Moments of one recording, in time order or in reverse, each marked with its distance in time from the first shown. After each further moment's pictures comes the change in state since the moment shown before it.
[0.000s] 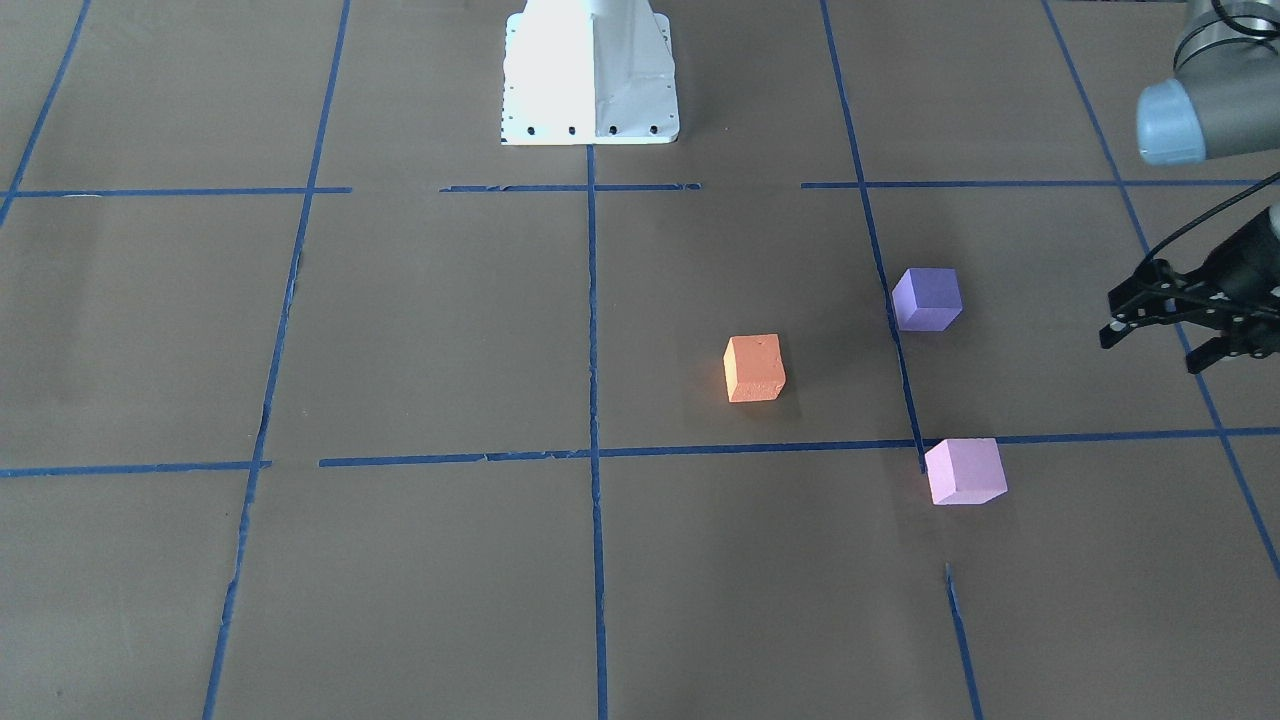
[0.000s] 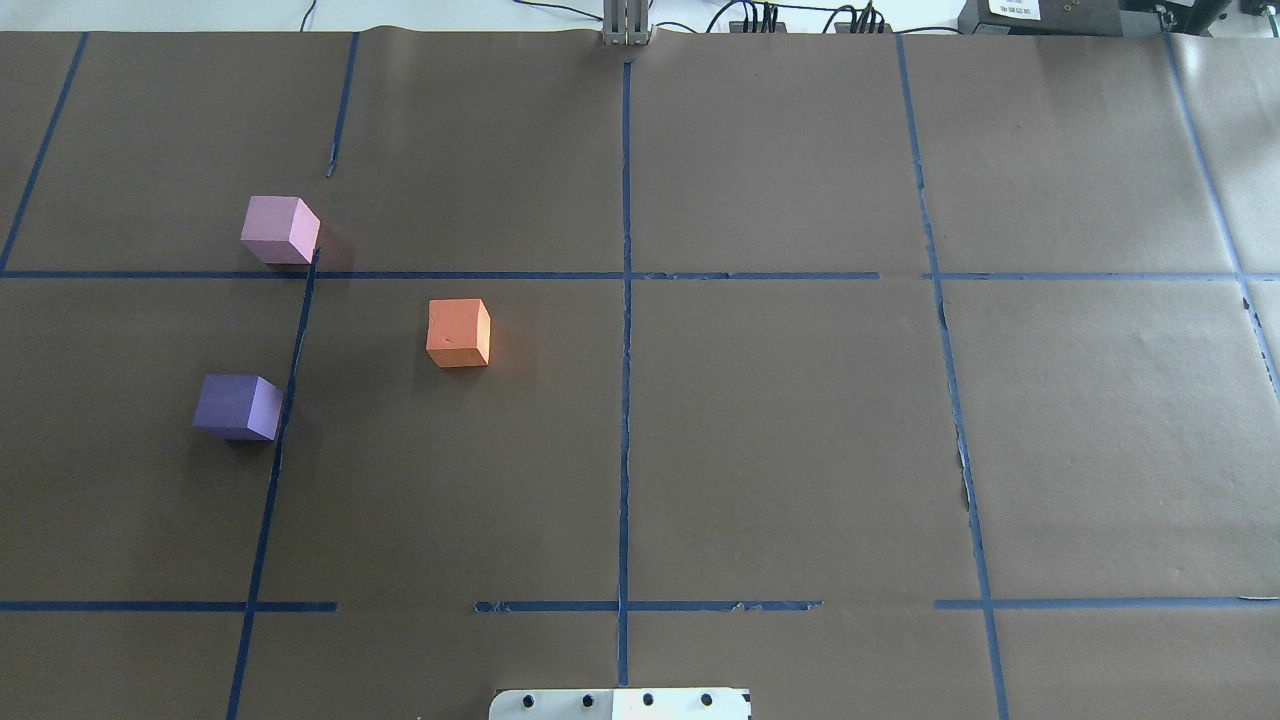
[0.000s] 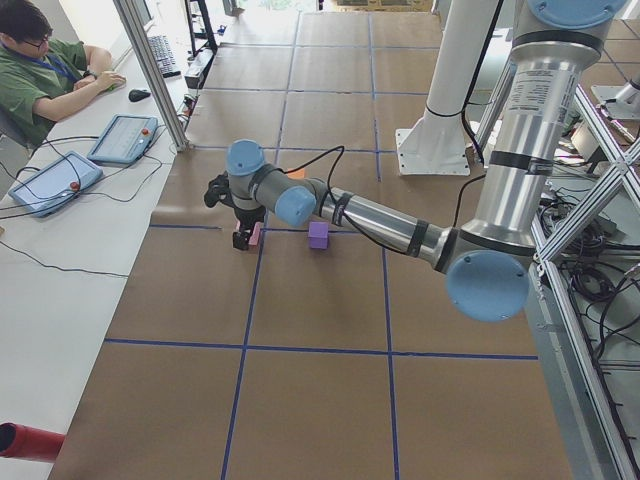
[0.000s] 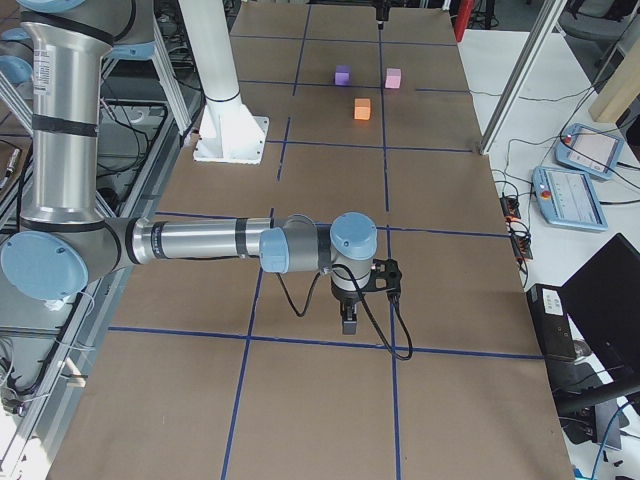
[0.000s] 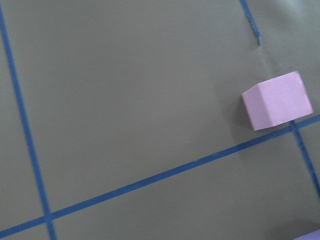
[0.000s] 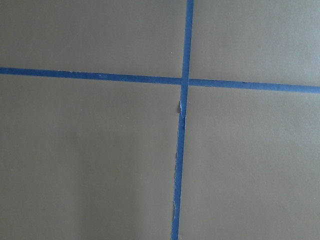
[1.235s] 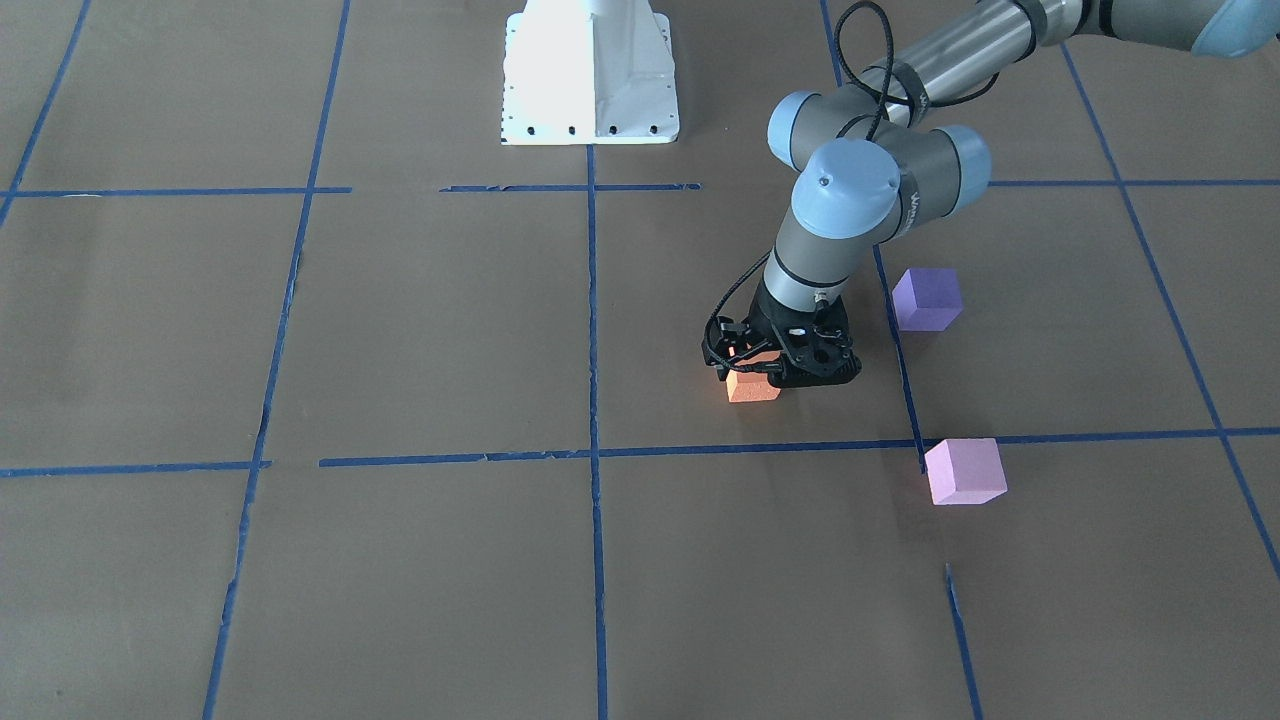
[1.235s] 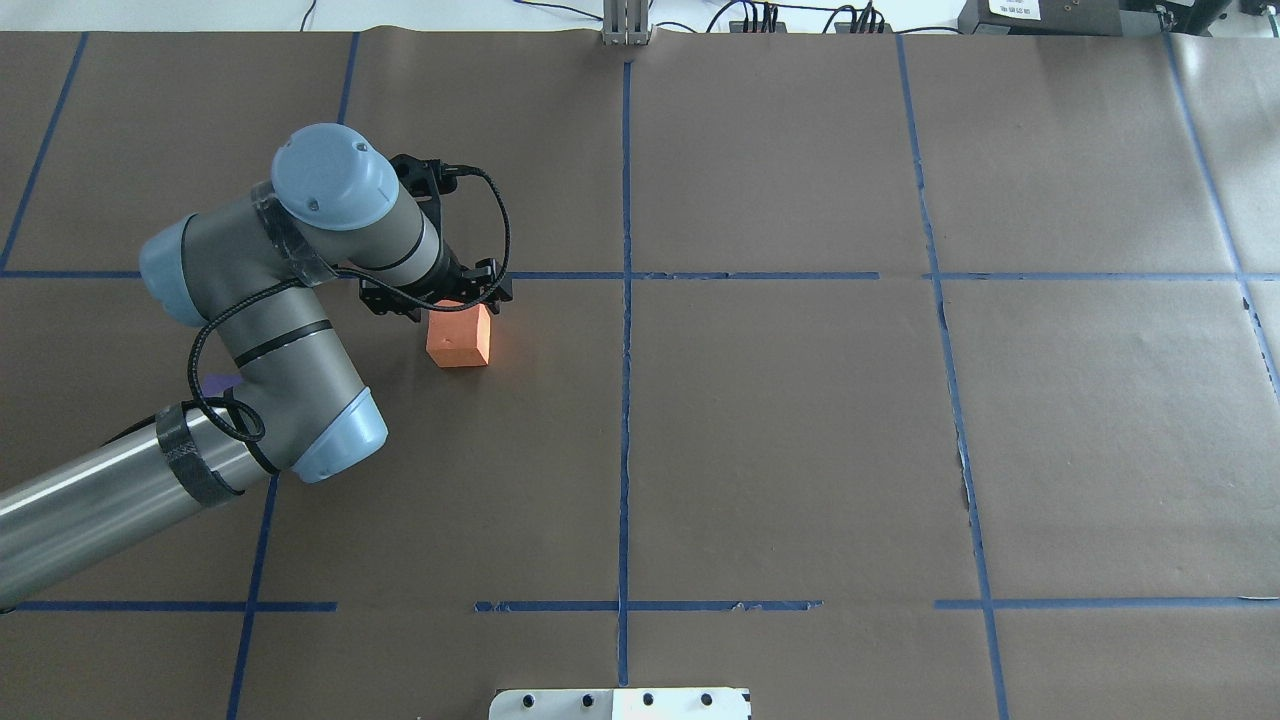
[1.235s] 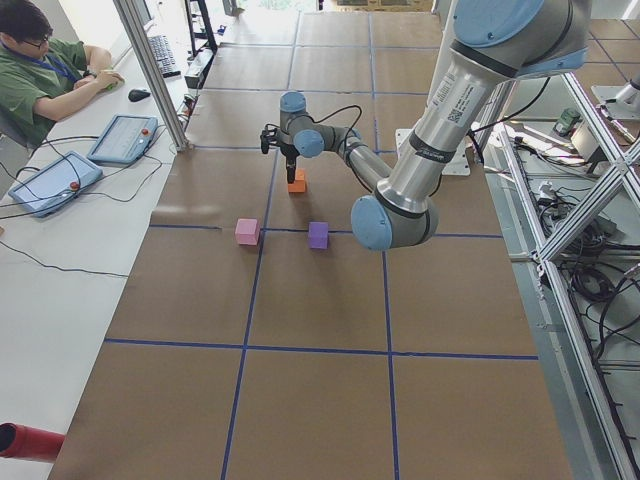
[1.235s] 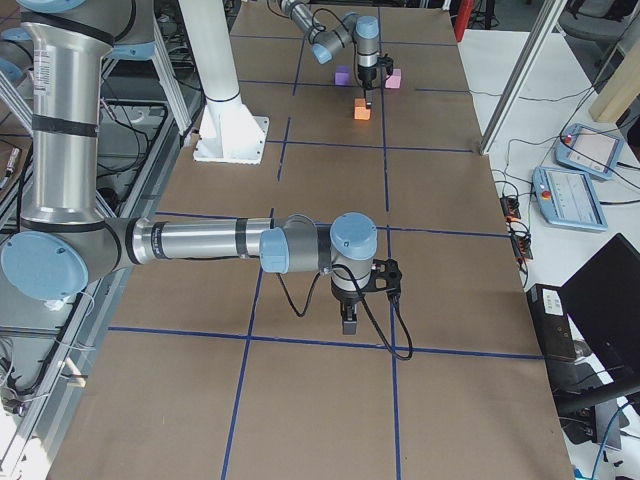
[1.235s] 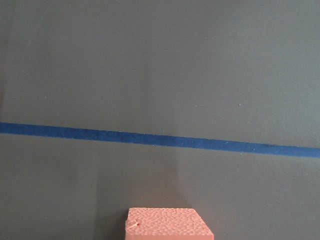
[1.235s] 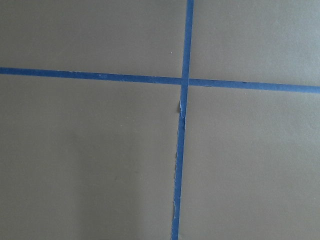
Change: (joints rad) left arm 0.509 -0.338 0.174 -0.002 0.379 -0.756; right arm 0.000 0.000 0.000 0.000 0.000 0.000
